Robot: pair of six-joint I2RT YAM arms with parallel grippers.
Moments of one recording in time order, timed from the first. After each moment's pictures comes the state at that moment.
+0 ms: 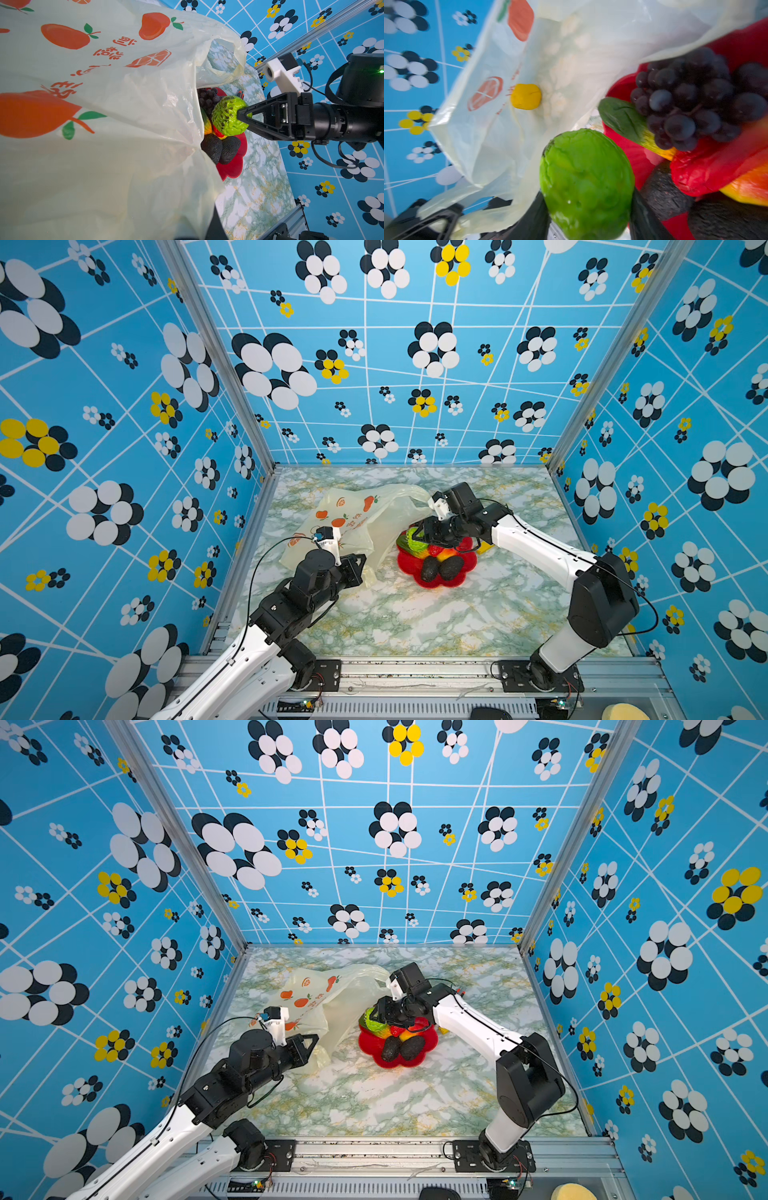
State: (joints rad) left arm -0.63 0.68 0.65 -0.44 -0.01 -0.82; right arm 0.59 1.64 1.30 -0.52 -0.47 0.67
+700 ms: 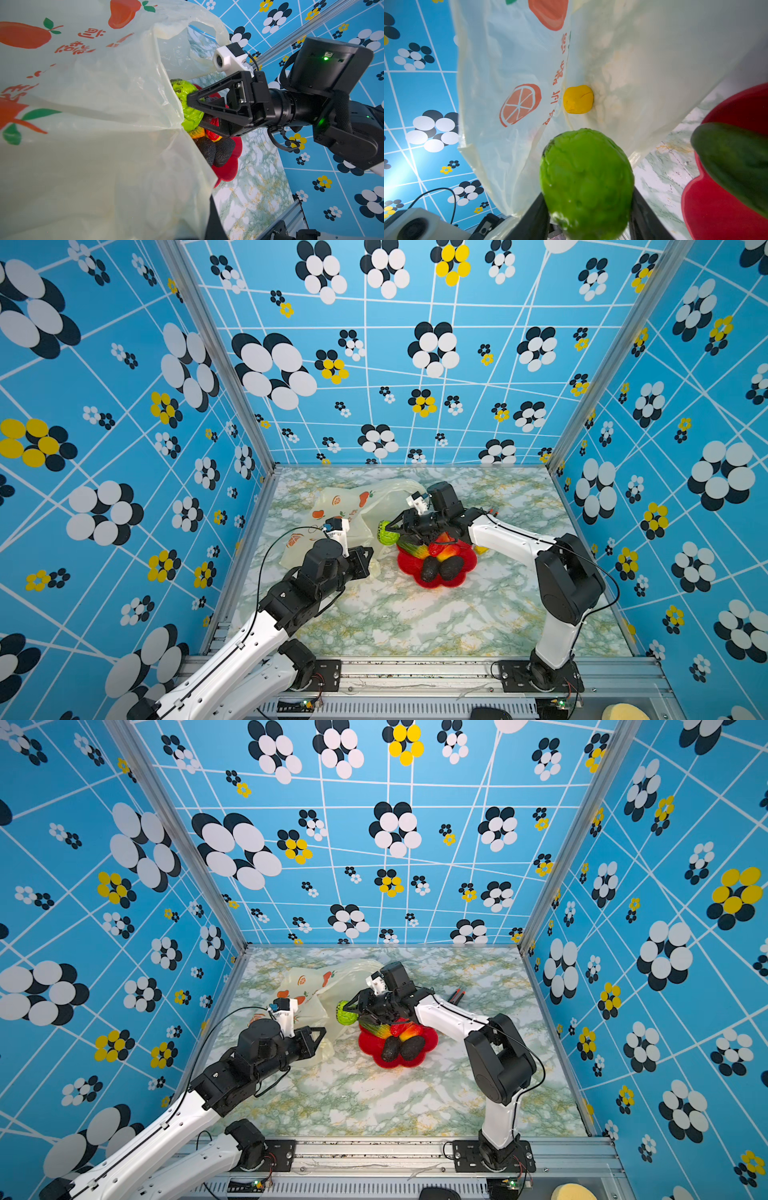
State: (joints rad) left arm -0.63 0.78 0.70 -0.37 0.02 -0.79; right arm 0.64 1.86 1.32 -0.14 -0.70 0.99
